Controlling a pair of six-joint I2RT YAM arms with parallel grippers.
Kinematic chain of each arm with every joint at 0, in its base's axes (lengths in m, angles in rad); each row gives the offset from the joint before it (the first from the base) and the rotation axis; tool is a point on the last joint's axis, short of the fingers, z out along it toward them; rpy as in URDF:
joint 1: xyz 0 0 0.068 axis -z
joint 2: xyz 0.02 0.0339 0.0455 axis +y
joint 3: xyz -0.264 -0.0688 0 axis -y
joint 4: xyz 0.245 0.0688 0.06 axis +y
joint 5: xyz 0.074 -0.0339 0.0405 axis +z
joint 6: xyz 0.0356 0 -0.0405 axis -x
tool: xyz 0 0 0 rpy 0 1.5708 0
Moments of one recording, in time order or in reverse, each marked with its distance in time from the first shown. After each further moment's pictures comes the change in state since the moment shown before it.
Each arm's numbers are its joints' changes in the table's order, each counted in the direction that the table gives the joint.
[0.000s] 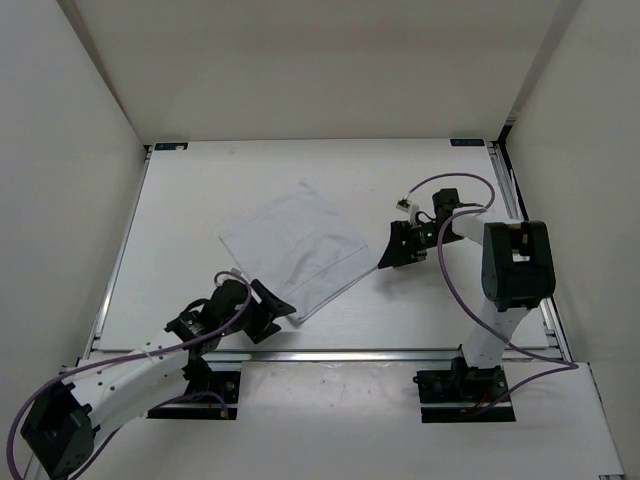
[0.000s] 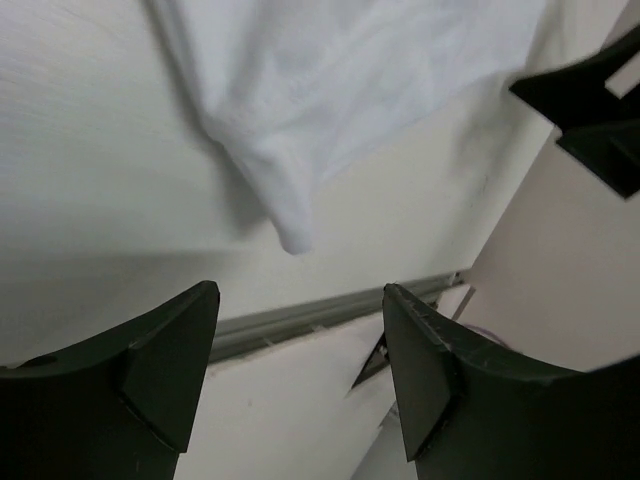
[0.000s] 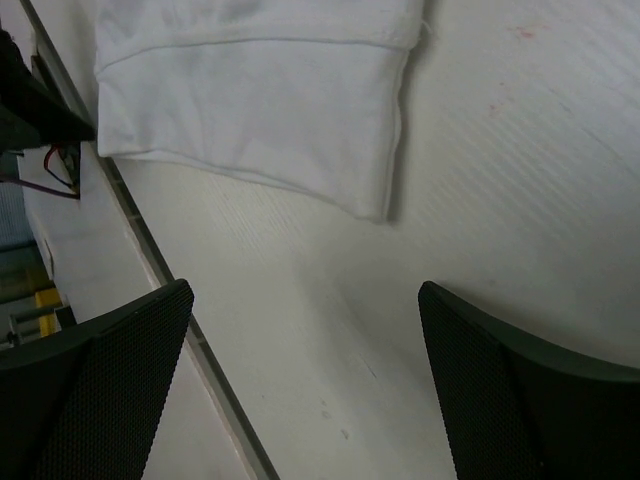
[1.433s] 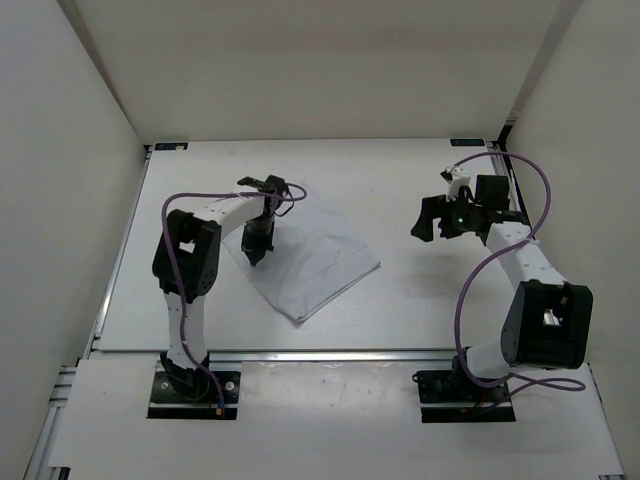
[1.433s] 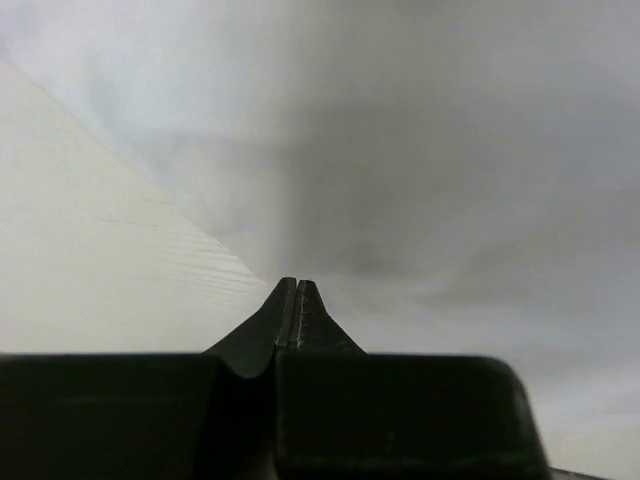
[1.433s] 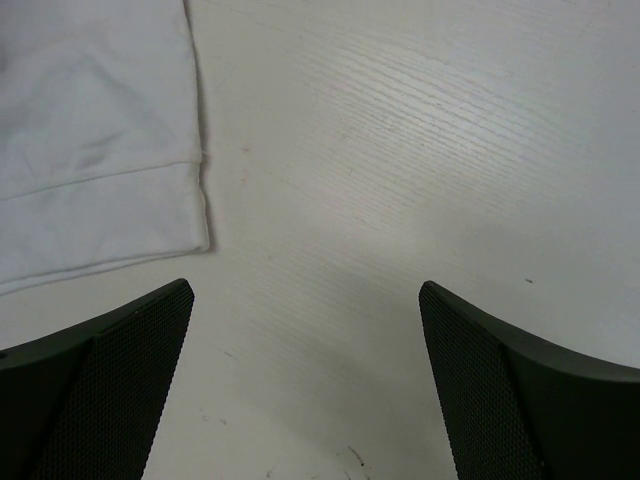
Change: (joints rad) left arm -0.315 1.319 1.224 0.813 0.281 -1.067; right arm 0.130 -0.408 -0.082 -0.217 -0.384 -0.105
